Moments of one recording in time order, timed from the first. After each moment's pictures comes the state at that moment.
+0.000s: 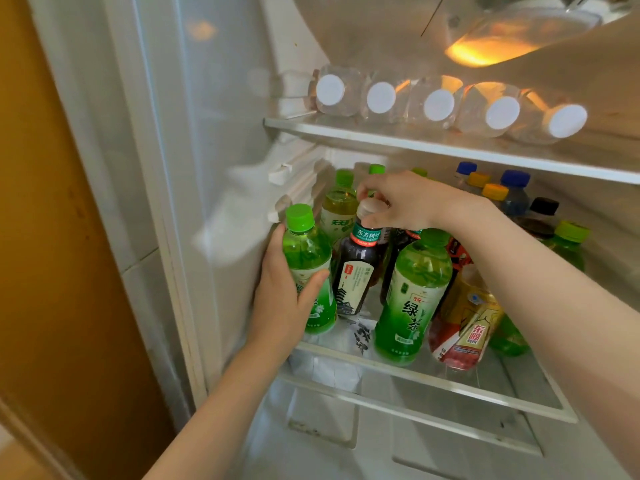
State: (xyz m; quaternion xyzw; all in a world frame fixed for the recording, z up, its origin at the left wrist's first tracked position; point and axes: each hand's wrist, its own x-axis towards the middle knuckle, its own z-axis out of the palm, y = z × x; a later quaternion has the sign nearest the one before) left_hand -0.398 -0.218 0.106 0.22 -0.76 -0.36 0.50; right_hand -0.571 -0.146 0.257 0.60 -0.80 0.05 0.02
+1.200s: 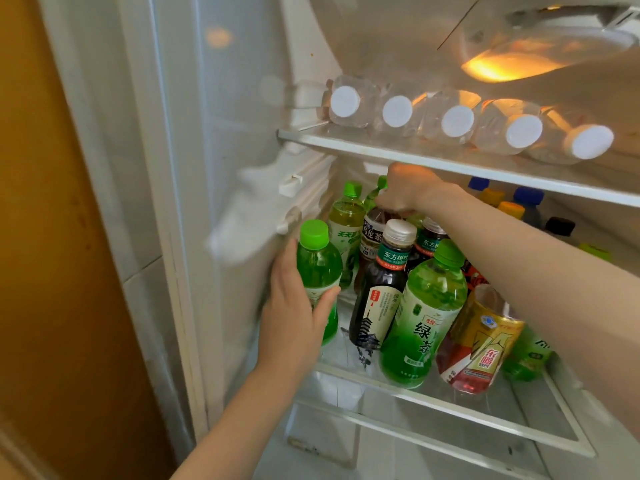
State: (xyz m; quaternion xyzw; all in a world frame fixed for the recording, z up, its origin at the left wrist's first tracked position) left_hand -0.400 -0.208 0.106 0.27 -0.78 -0.27 0.50; right_hand -0.598 -0.201 0.267 0.45 -0.89 0.05 0.05
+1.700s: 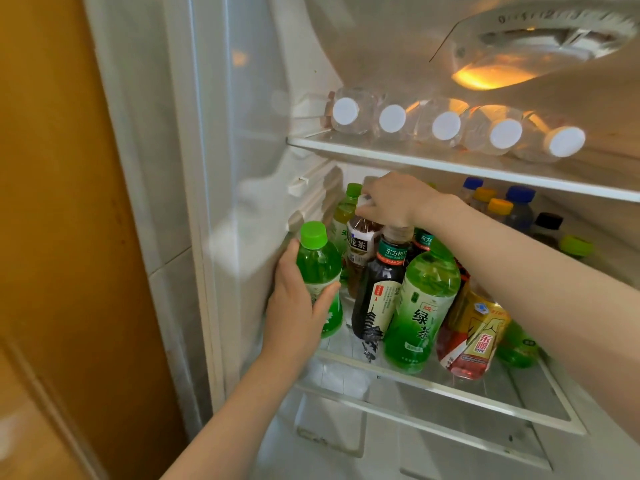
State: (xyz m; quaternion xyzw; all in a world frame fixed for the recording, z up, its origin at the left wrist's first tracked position) left_hand -0.390 -0.207 0.103 0.25 -0.76 -0.32 0.50; right_hand -0.562 -0.179 0.263 0.59 -0.80 -0.03 0.13
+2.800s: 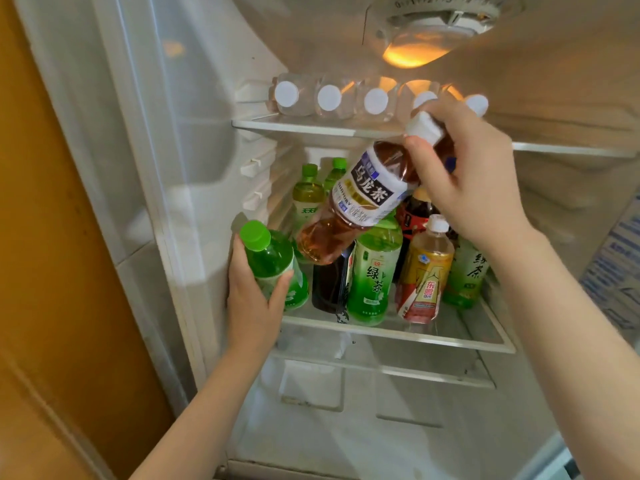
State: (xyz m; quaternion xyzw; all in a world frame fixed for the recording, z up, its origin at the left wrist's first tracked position) left_hand -0.371 -0.193 0.082 0.21 -0.74 -0.32 0.55; right_hand -0.505 -0.014 0.265 0.53 -0.66 0.37 0.38
